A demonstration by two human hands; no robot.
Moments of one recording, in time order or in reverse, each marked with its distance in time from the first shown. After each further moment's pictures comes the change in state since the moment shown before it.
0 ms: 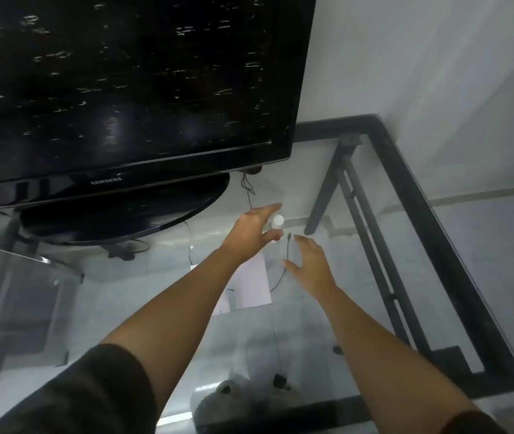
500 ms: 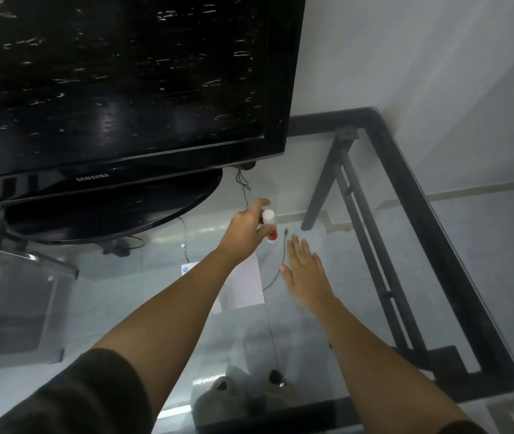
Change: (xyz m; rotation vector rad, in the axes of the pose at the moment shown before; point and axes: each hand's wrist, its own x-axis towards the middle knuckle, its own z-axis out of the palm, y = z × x) left_hand 0.007 -0.001 0.013 -0.098 0.070 -0.076; right_hand -0.006 0.029 0.023 -0.410 -0.074 -0.106
